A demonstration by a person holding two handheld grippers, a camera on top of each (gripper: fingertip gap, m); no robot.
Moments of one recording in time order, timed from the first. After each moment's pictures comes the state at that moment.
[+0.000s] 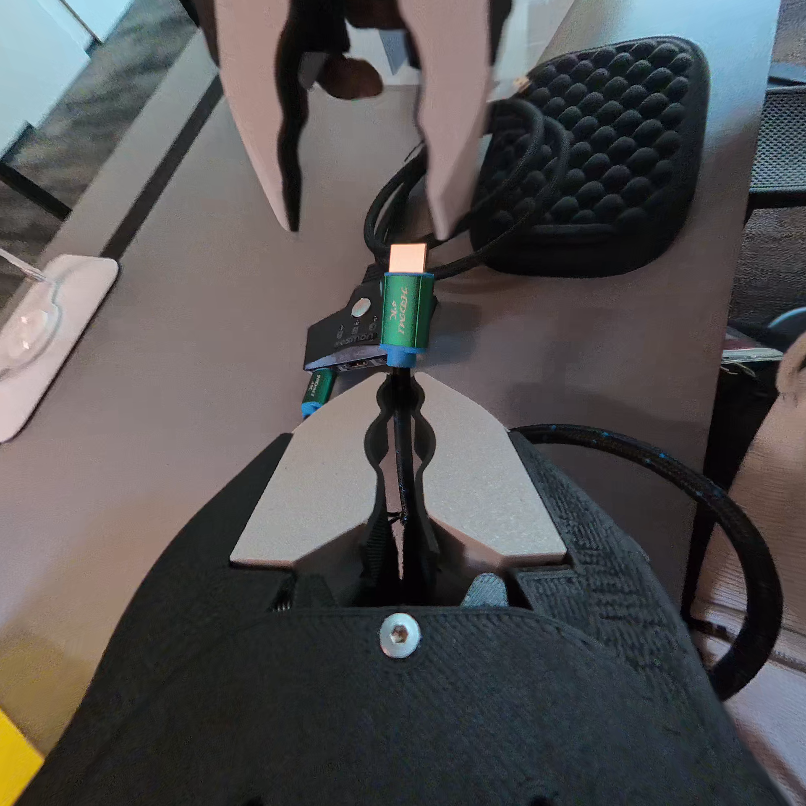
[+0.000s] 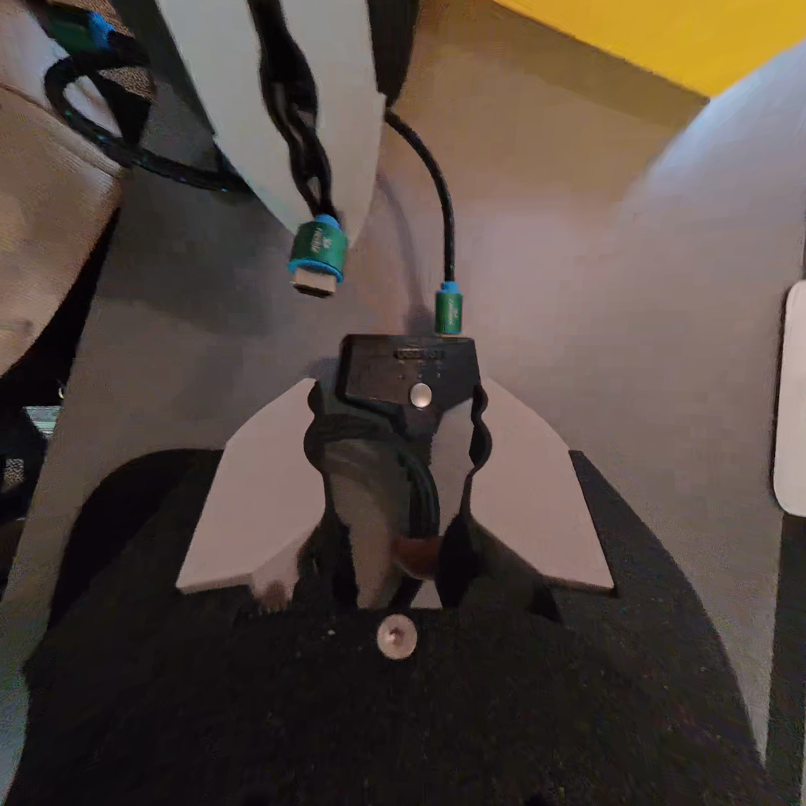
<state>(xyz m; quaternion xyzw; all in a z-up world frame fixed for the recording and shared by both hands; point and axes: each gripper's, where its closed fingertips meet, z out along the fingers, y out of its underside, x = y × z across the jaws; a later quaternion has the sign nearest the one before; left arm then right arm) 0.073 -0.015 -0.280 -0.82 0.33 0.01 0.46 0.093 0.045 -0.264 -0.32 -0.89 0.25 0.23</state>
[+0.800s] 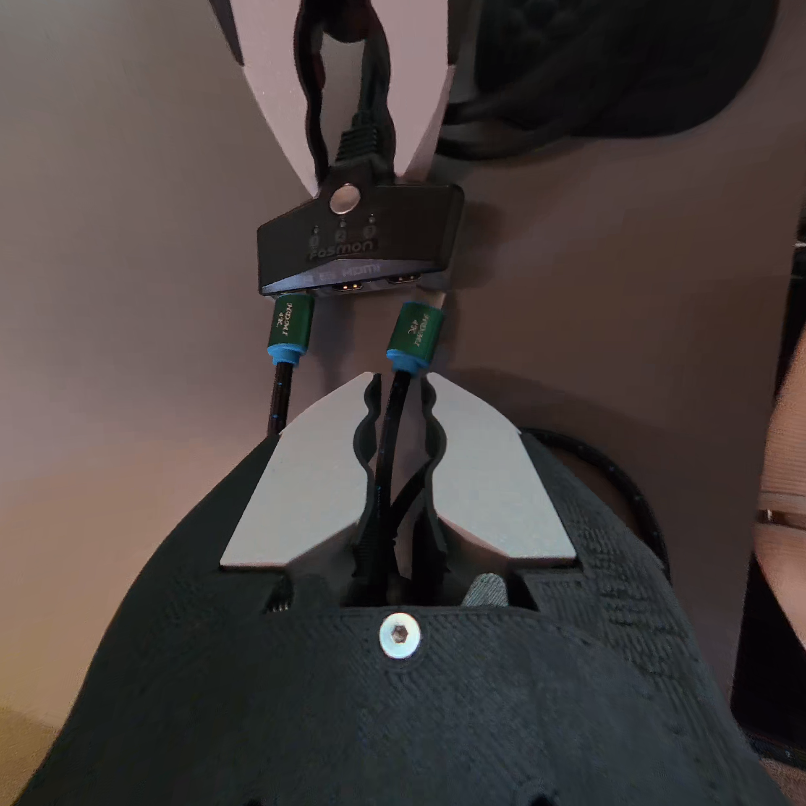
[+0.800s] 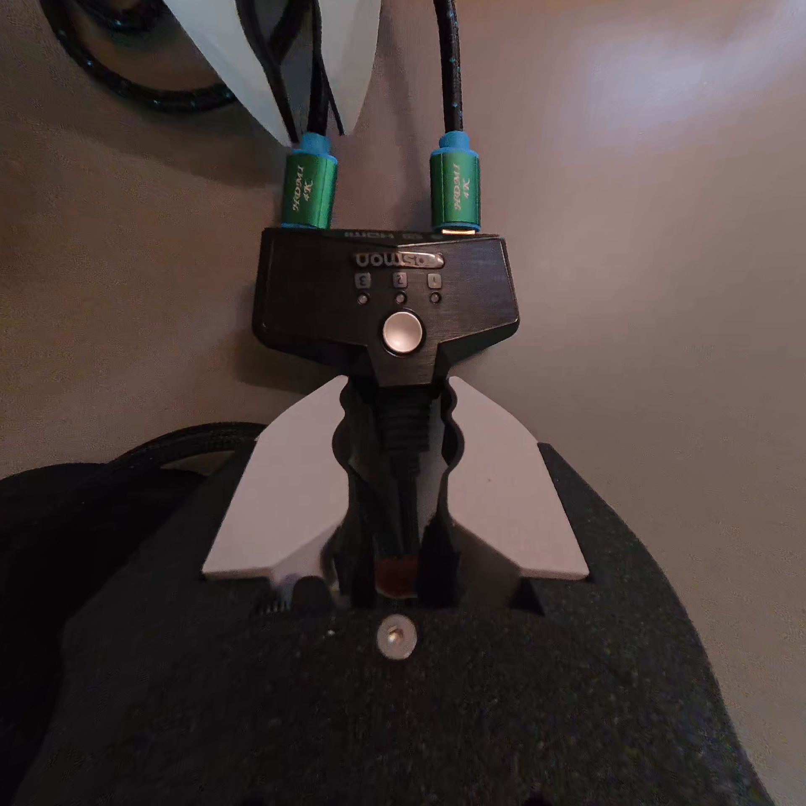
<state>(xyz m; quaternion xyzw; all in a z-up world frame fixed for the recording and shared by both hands) 0.041 -0.018 -0.333 -0.86 0.36 -0.06 0.35 0.080 0.064 -0.343 -0.37 -0.88 0.24 0.15</state>
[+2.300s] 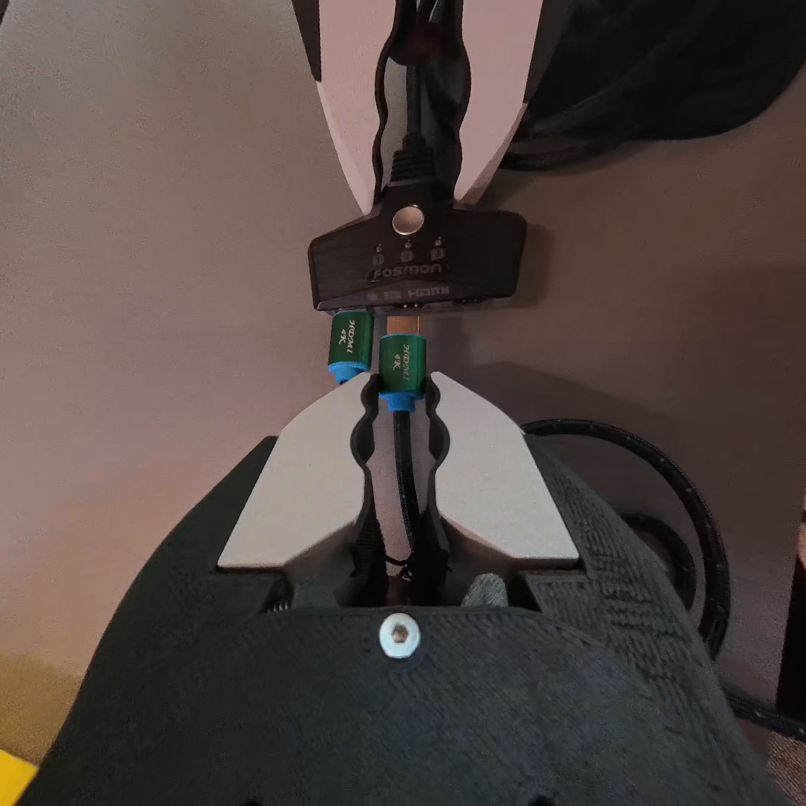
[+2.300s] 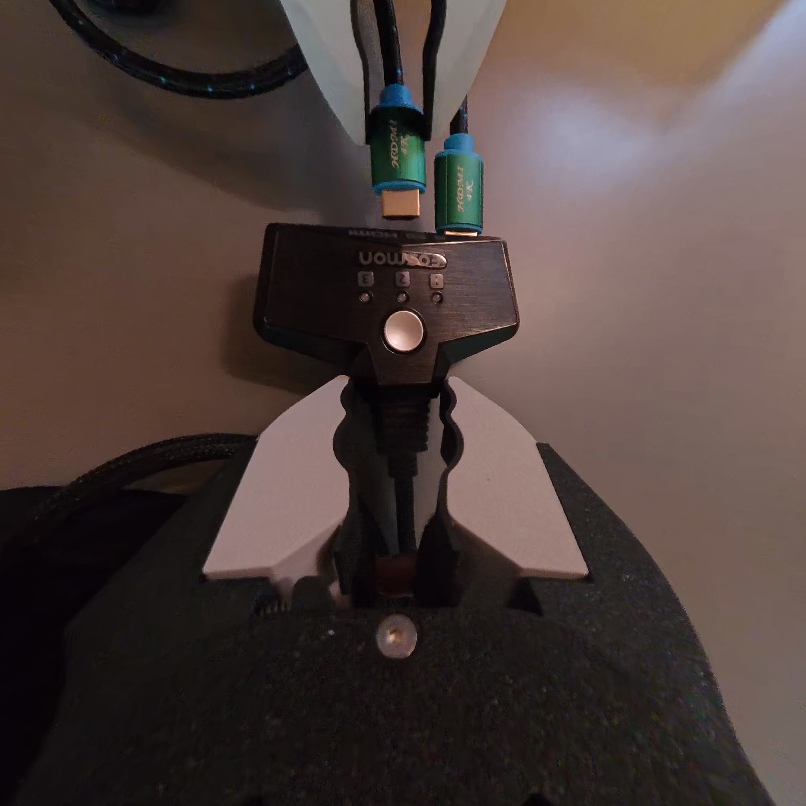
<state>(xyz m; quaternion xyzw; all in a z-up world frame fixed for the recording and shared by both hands) 0.024 -0.005 -0.319 -0.86 0.37 -0.04 0.35 0.076 0.056 -0.338 -0.34 -0.89 0.23 0.22</state>
